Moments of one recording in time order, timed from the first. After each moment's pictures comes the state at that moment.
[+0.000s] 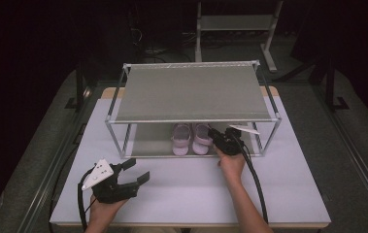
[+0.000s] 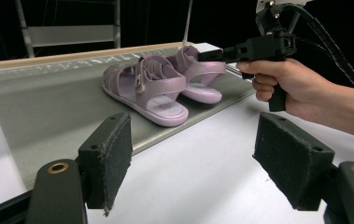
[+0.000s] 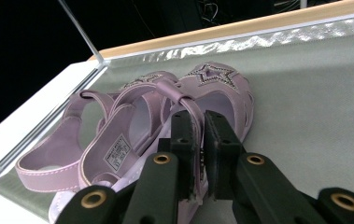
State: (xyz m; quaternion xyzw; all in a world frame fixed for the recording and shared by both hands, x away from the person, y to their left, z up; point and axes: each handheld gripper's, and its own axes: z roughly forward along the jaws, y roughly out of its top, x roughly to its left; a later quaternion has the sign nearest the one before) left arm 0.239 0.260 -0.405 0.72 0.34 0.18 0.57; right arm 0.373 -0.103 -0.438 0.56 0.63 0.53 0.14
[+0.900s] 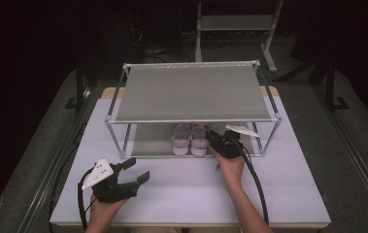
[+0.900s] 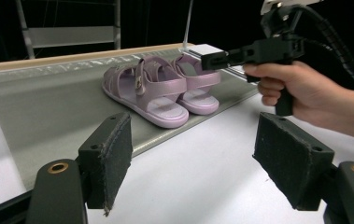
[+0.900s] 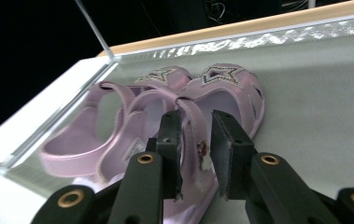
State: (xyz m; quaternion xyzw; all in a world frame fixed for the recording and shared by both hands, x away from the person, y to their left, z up) left arm 0.239 0.261 -0.406 0.72 0.34 0.18 0.57; right arm 0.362 -0.101 -0.436 0.55 0.63 0.53 0.14
